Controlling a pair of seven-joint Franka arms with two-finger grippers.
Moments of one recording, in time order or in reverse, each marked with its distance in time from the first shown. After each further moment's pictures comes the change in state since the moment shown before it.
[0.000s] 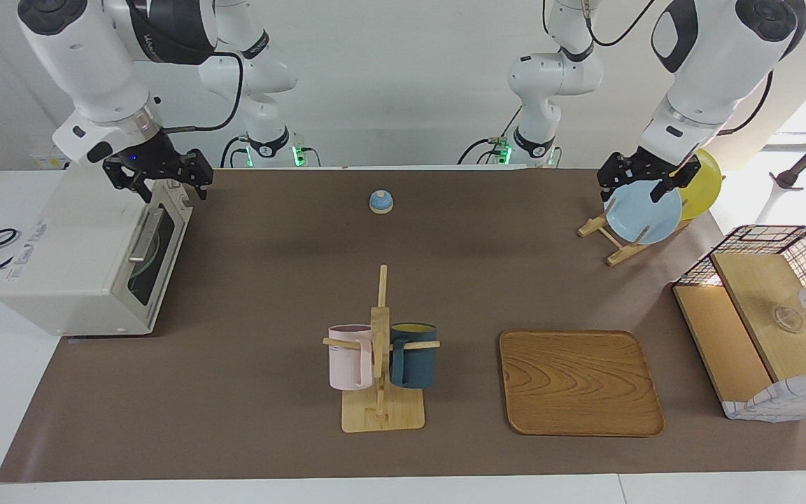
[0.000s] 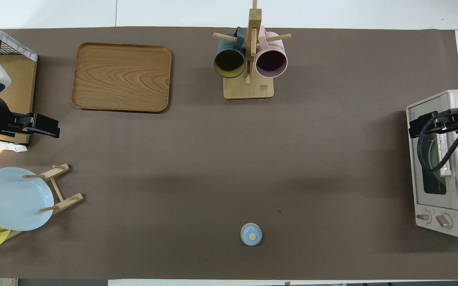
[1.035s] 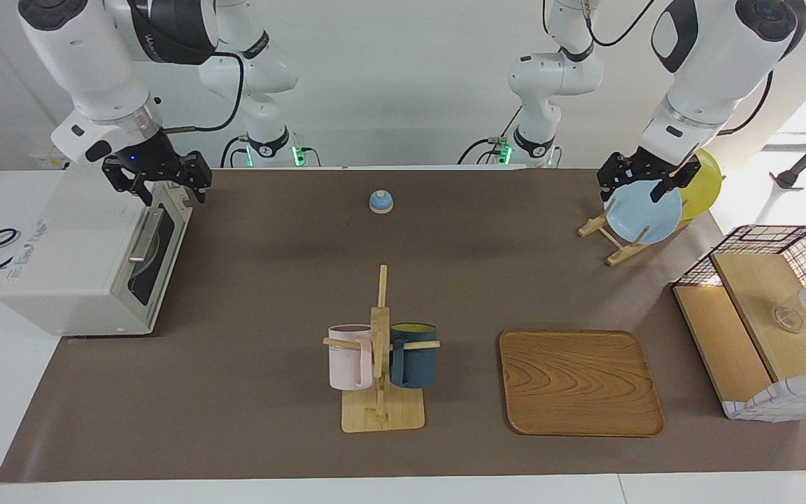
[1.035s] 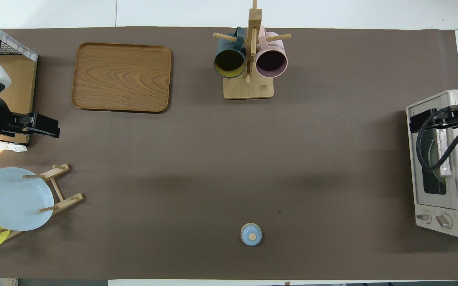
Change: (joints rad) left arm 0.000 0.000 0.000 0.000 0.000 0.000 0.000; right arm 0.000 0.000 0.001 -0.004 0.000 0.046 0.000
